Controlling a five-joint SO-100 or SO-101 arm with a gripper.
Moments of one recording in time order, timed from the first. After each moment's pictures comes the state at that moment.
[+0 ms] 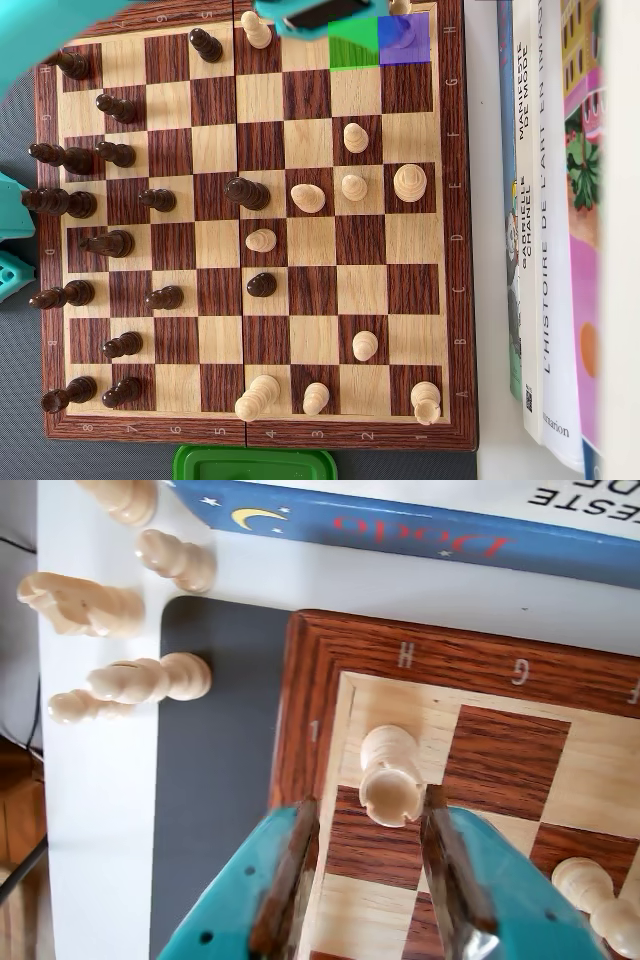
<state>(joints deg) -24.6 51.1 42.0 70.4 107.7</state>
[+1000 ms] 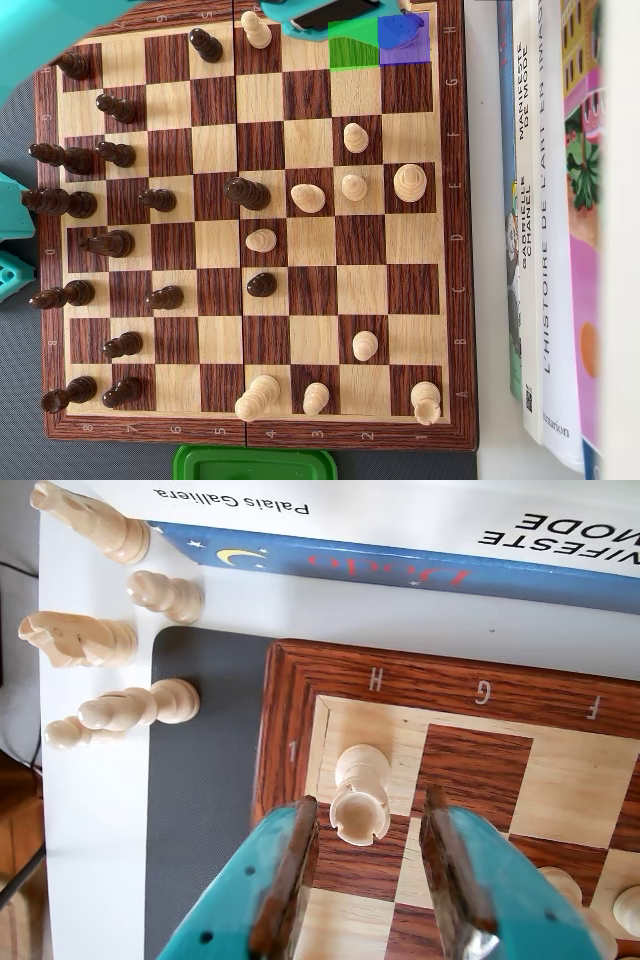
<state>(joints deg) -23.2 50.3 40.1 70.4 107.7</state>
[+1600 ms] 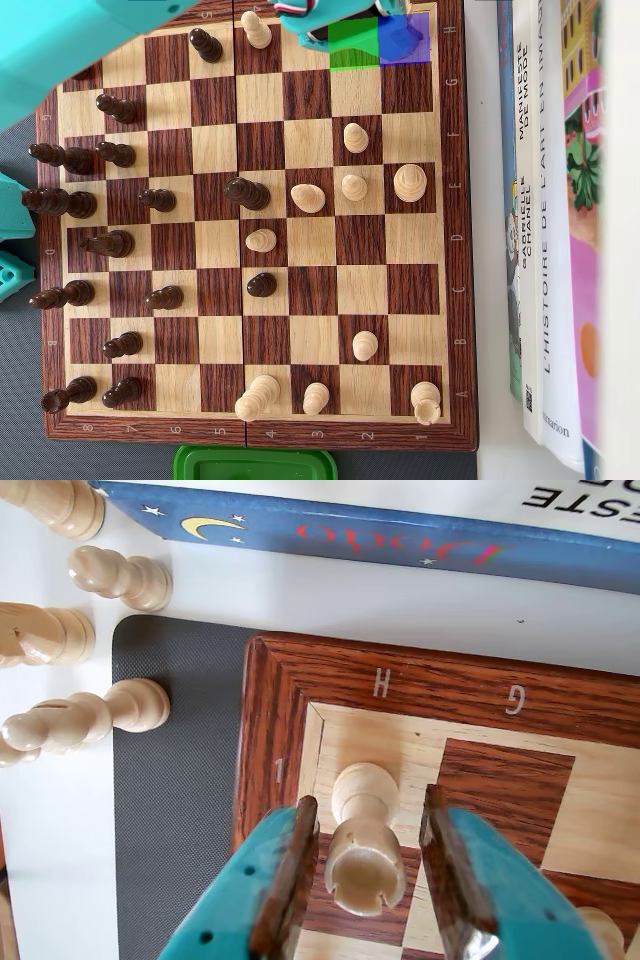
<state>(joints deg) -23.3 45.6 39.7 68.3 107.7</state>
